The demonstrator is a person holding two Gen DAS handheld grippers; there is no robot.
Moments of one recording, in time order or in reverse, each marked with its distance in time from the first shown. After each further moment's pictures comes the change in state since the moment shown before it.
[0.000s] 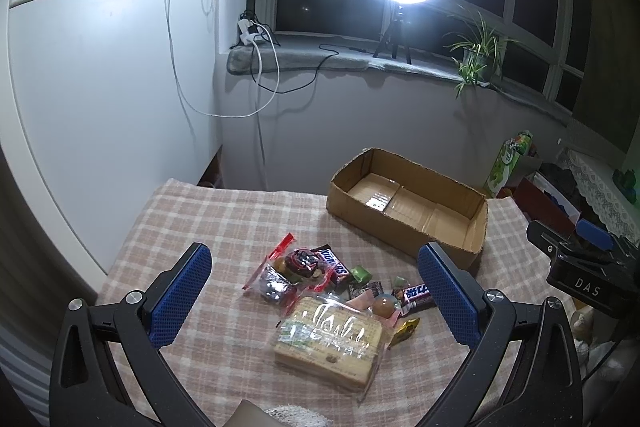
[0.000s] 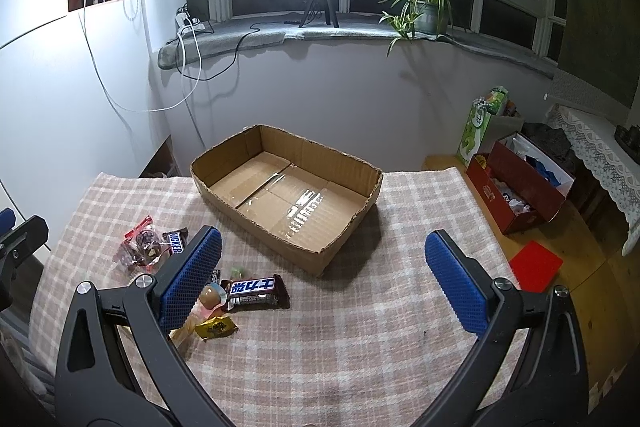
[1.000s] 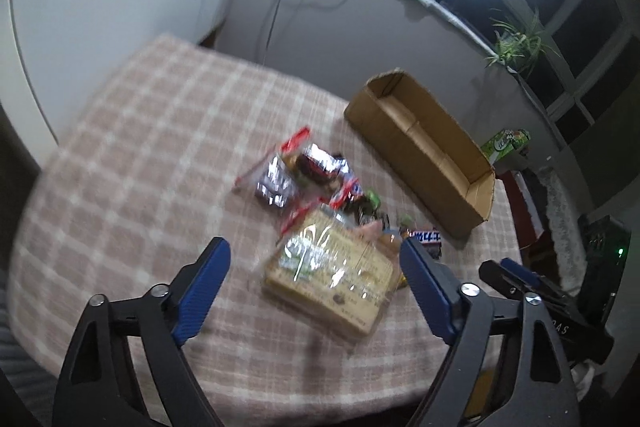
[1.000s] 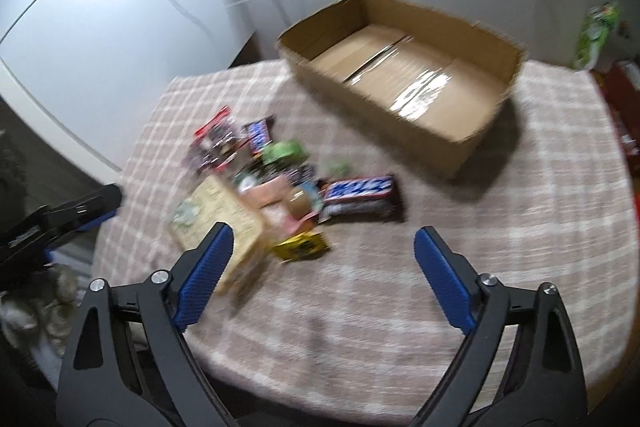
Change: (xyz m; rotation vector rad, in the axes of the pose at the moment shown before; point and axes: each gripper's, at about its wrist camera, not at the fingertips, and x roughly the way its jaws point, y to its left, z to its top) left arm 0.063 0.073 -0.046 -0.333 0.364 -0.172; right arm 0.080 0.047 -0.033 -0.016 0.458 0.436
